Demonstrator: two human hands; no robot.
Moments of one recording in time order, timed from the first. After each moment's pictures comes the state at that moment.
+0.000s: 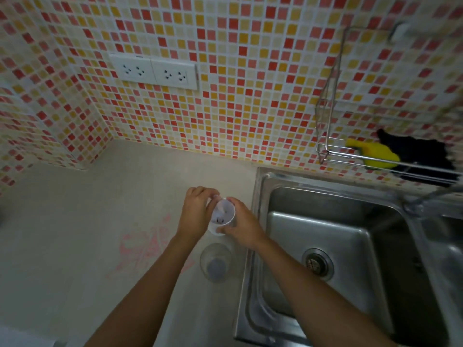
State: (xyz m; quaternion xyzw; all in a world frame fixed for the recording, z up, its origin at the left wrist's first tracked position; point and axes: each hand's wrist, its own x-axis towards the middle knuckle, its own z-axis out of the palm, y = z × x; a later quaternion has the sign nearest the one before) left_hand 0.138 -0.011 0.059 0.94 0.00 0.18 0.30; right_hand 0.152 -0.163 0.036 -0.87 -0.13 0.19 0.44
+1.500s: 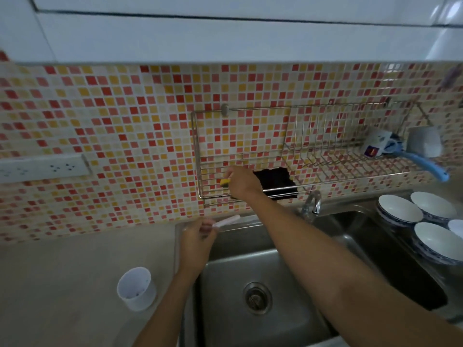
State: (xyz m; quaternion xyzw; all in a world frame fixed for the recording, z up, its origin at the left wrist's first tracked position) left_hand 0.146 -0.219 0.153 0.85 -0.08 0.11 0.52; right_hand 0.240 -0.377 0.234 -0.96 0.04 -0.04 0.29
